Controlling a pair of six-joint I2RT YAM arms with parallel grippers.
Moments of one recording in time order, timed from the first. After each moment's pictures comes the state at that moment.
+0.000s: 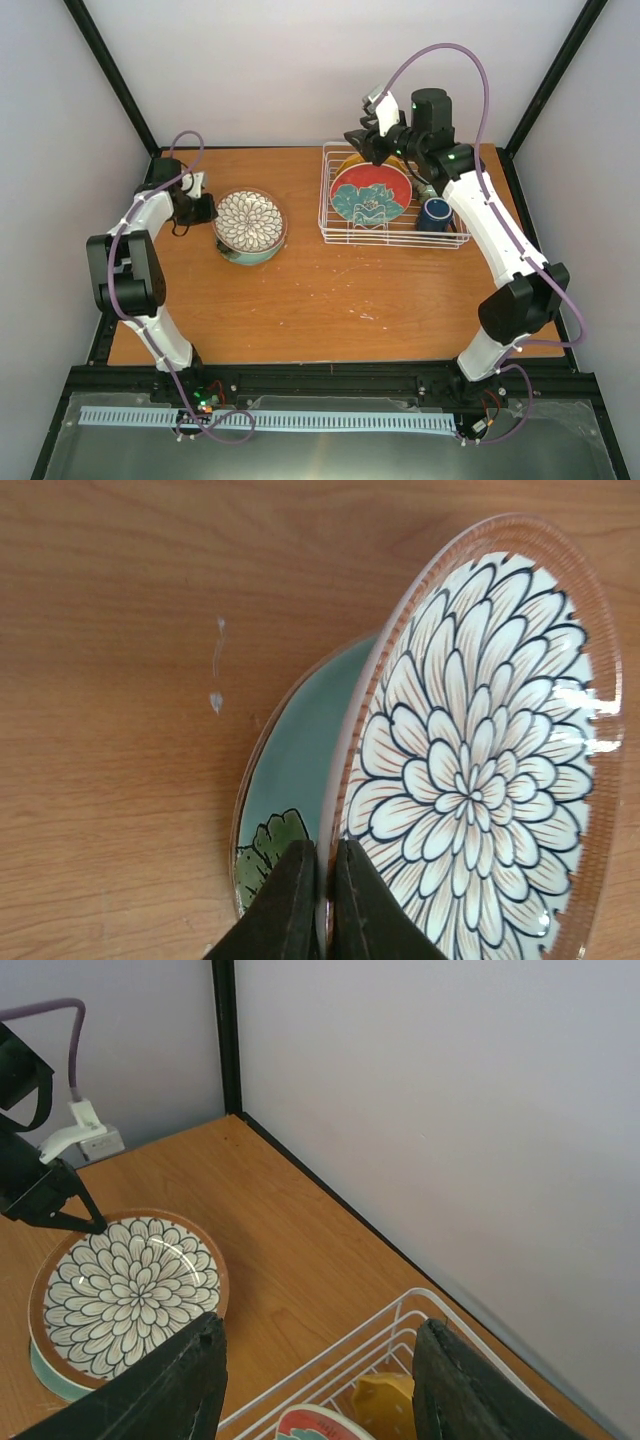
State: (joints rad) left arm 0.14 1.80 1.31 -0.65 0.37 -0.02; right arm 0.38 1.66 1.78 -0.46 -0.44 -0.26
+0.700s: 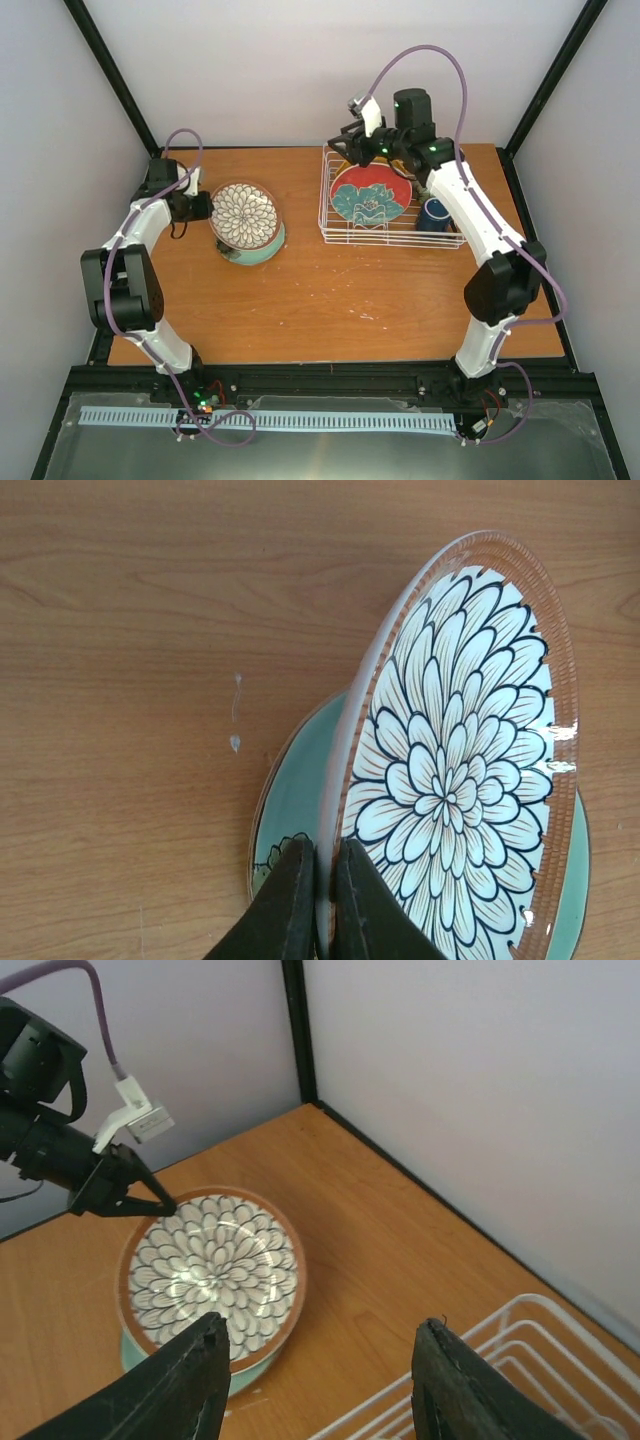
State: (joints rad) left arm 0.14 1.68 1.23 -0.53 0.33 -0.01; right arm 0.38 1.79 1.84 -0.45 -0.59 -0.17
